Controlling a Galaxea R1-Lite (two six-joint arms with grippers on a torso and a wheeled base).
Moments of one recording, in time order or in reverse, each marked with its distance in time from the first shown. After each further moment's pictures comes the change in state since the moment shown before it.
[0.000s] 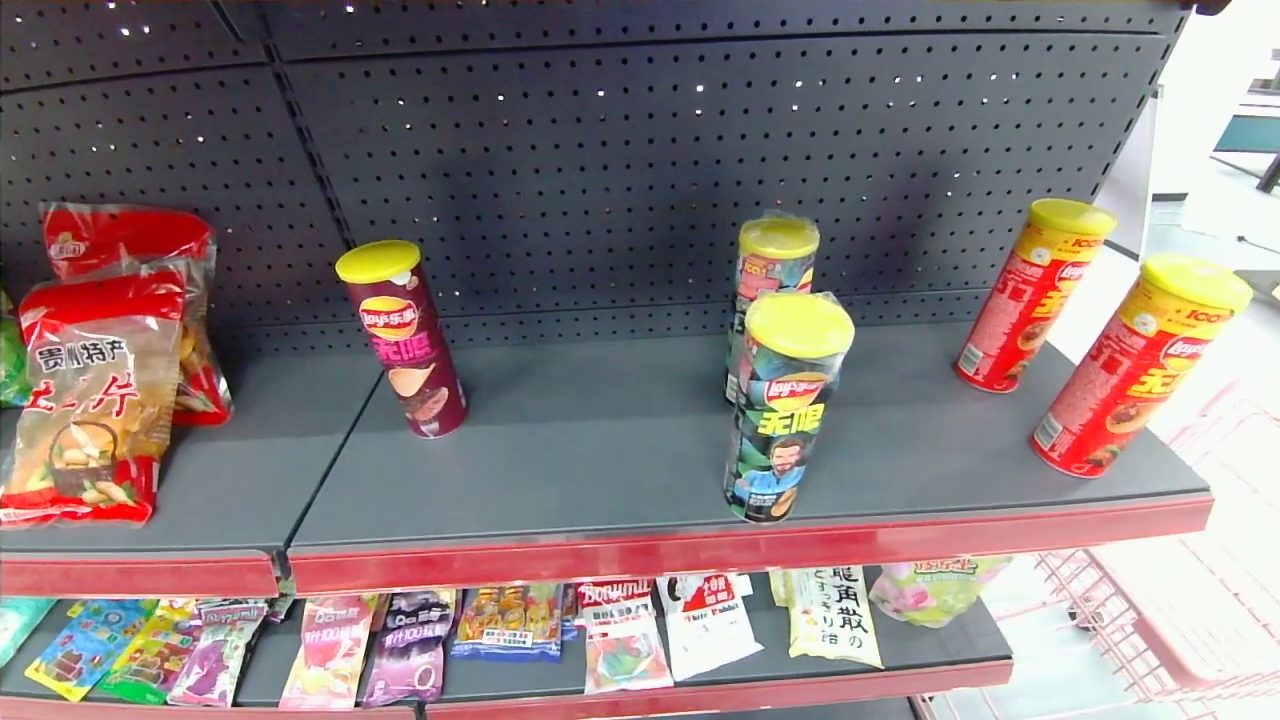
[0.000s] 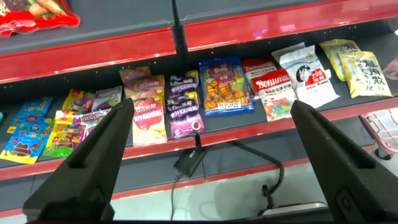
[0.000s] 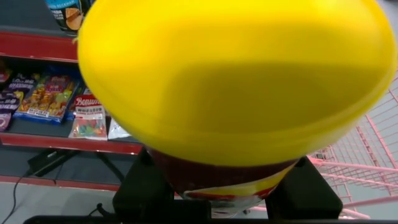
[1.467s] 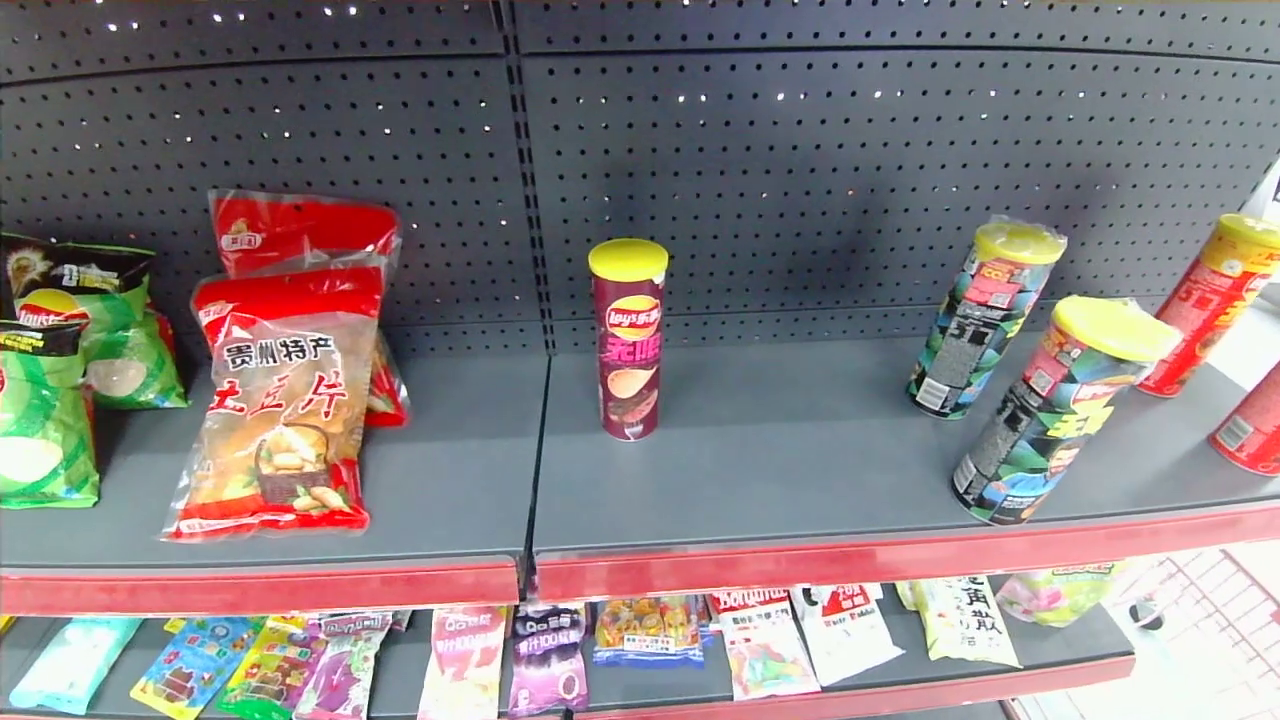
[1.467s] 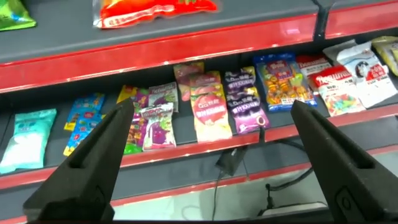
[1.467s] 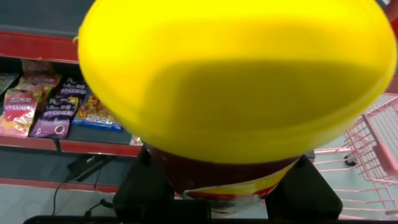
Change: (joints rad) left arm -0.001 0.000 0.000 0.000 0.000 -0.001; right arm 0.002 -0.027 0.035 0.000 0.002 -0.002
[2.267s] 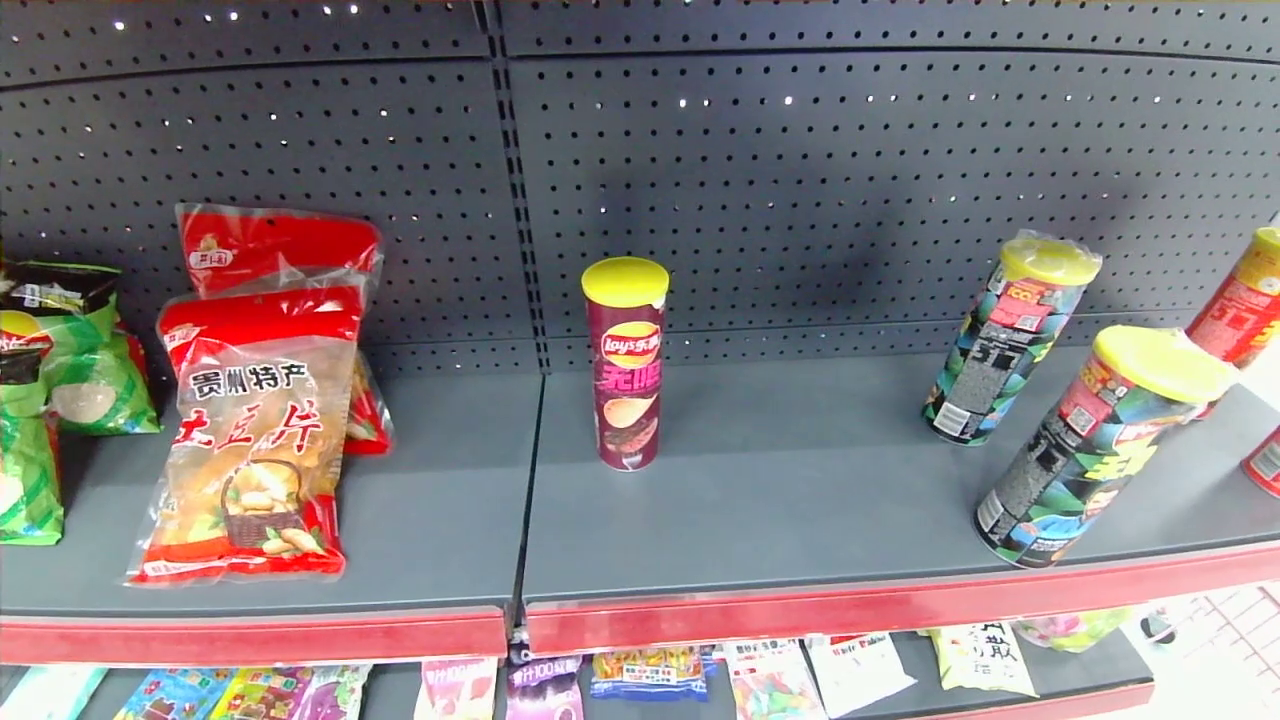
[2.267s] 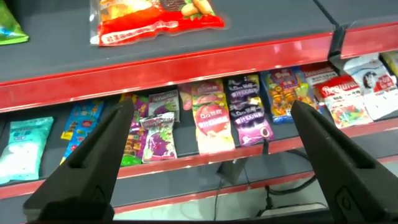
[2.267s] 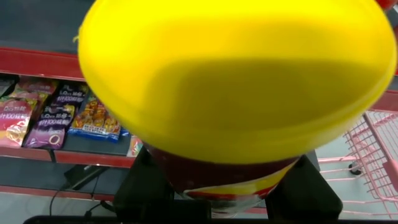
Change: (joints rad) left arm 0.002 0.001 0.000 0.000 0.048 -0.012; right arm 0.002 -0.024 0.014 -0.001 0.006 -0.004
